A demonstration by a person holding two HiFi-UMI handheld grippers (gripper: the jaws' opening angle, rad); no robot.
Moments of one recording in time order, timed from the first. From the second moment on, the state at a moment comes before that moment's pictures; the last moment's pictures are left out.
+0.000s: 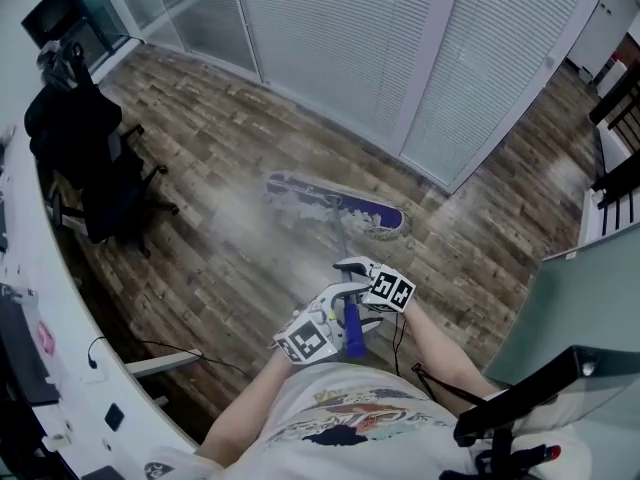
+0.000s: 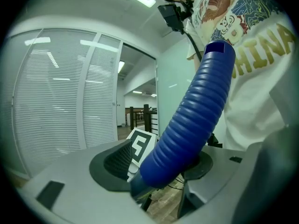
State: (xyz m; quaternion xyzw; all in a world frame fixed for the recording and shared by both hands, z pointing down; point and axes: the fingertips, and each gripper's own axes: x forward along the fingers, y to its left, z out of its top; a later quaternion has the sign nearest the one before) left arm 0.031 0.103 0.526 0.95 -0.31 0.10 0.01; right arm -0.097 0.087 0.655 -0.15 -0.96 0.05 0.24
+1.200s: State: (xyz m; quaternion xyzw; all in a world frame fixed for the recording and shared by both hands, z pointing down) left arm -0.141 -0.266 0.533 0.95 -0.29 0.12 0.01; right arm -0.270 -0.290 0.666 -0.14 -0.96 0.04 0.23
